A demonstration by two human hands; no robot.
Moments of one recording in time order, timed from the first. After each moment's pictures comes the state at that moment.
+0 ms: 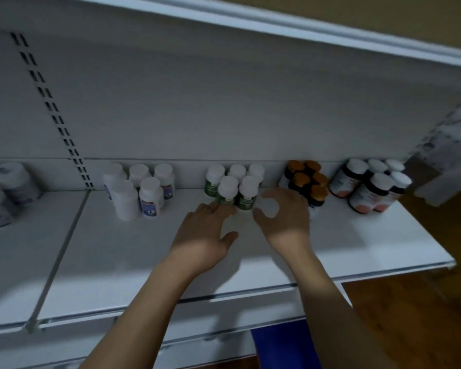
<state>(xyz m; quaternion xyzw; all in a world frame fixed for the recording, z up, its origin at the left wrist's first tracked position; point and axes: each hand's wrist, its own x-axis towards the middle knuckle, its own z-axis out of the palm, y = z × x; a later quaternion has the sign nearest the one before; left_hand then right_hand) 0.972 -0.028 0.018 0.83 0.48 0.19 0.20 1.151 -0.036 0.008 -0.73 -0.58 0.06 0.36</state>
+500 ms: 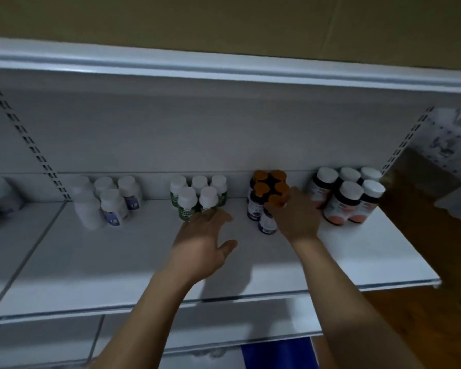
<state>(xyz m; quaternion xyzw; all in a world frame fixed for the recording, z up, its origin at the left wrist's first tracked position) 1.082 -0.060 0.039 0.82 0.52 0.19 0.16 1.299 -0.015 0.017 -0.80 -0.52 0.08 0.29</state>
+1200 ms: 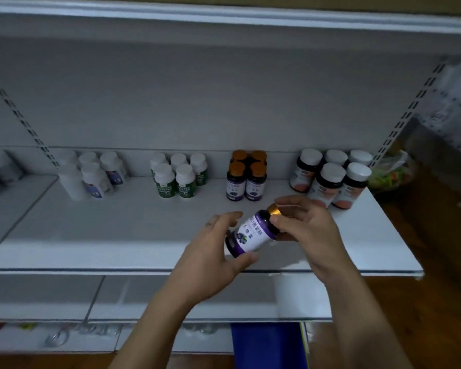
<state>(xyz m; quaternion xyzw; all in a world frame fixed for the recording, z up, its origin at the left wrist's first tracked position) 1.173 -0.140 0.038 0.75 0.53 0.26 0.30 1.366 -0.128 0.047 -0.51 -0.45 0.50 0.54</state>
